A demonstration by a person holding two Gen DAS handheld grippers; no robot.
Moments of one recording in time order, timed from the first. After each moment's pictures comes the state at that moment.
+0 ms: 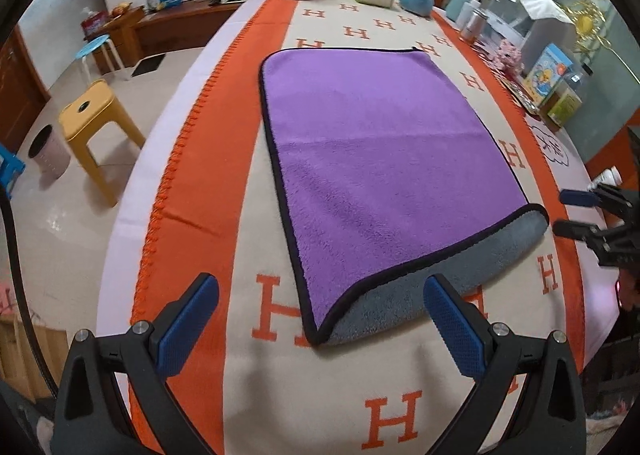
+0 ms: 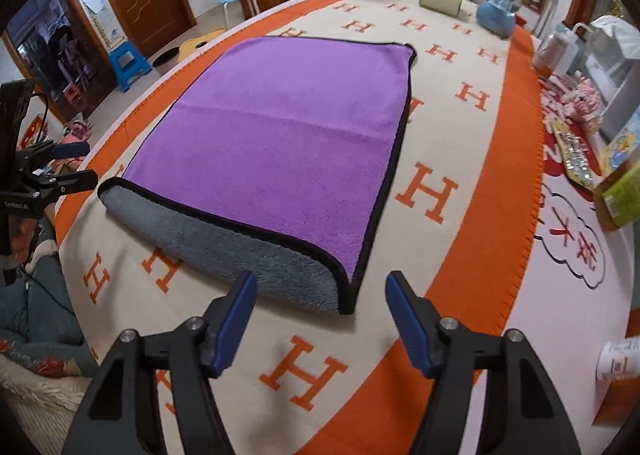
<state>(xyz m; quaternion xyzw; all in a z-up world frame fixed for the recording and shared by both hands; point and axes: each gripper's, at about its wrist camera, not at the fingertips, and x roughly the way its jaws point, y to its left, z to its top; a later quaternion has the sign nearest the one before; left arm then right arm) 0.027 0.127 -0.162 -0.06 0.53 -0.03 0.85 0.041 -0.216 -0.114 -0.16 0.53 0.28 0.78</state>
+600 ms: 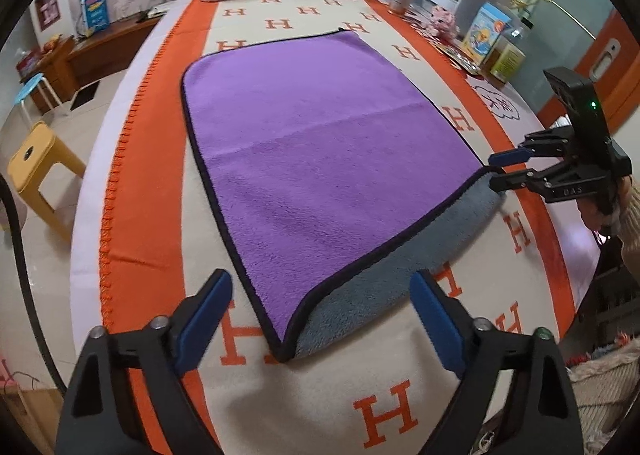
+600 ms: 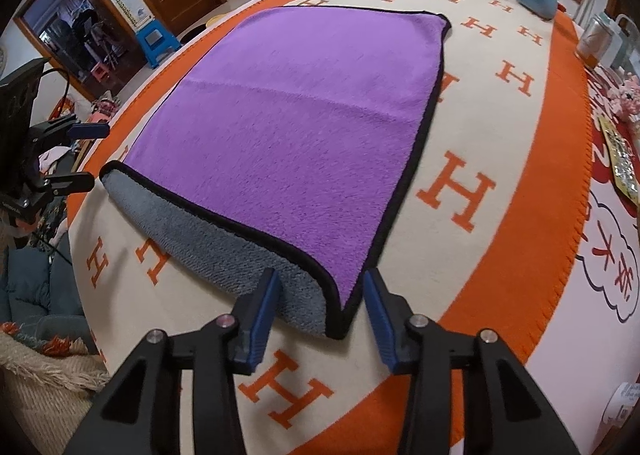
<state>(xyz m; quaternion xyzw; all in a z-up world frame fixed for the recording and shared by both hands) 0.040 0.109 -0.165 -0.03 0.53 -0.15 0.83 0.067 -0.211 -0.139 -0.15 0.57 0.34 0.73</state>
